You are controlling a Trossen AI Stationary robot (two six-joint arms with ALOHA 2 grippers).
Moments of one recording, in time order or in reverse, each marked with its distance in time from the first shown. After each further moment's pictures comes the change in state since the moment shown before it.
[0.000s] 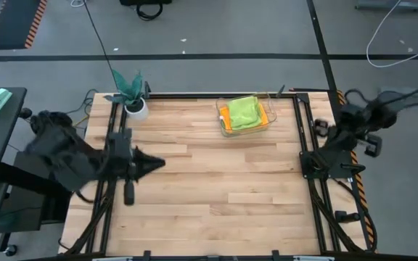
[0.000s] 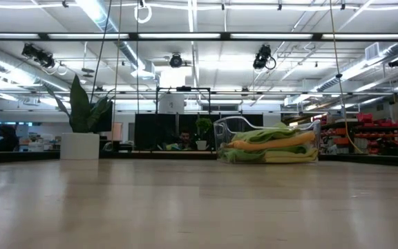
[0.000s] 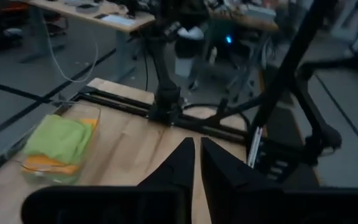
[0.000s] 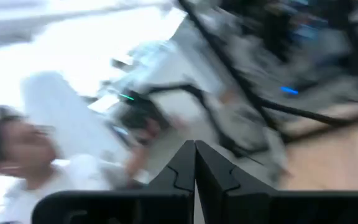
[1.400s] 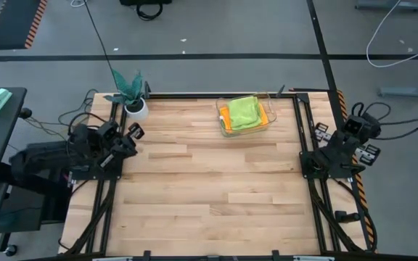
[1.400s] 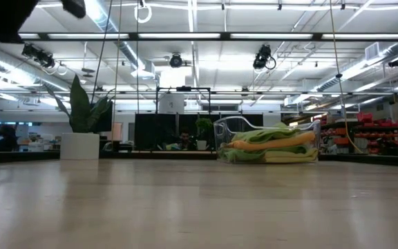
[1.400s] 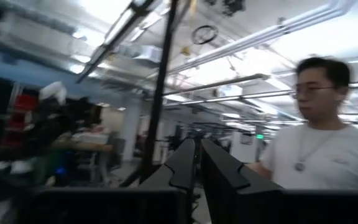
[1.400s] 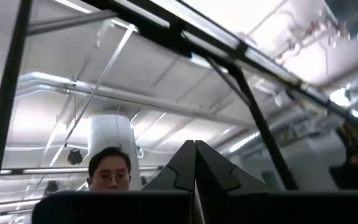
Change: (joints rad) left arm 0.996 -0.951 -1.765 1.914 1.502 -0.067; right arm -0.020 -0.382 -0.661 0.928 -0.104 -0.230
